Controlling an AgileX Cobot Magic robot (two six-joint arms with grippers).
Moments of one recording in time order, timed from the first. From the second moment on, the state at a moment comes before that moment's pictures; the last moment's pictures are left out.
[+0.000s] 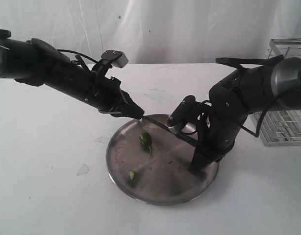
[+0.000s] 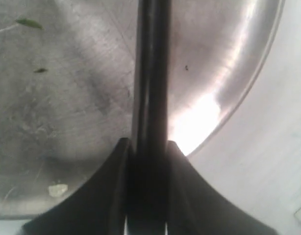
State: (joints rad) left arm -0.28 1.93 -1.34 -1.11 0.80 1.24; right arm 0.51 1.83 -1.05 -0.24 0.63 -0.21
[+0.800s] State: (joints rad) left arm -0.28 1.72 -0.91 -1.10 0.64 1.03; right arm 0.44 1.82 -1.05 0.03 0.77 -0.17
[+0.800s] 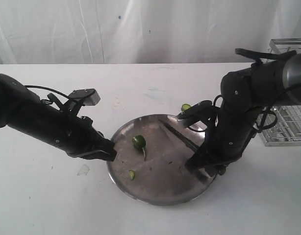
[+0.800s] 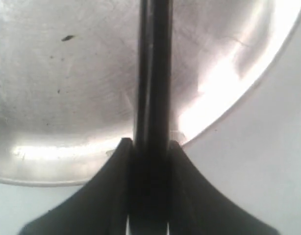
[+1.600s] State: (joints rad) left arm -0.28 1.72 -0.90 -1.30 0.68 1.13; right arm 0.39 1.84 -1.09 0.26 0.78 -0.48
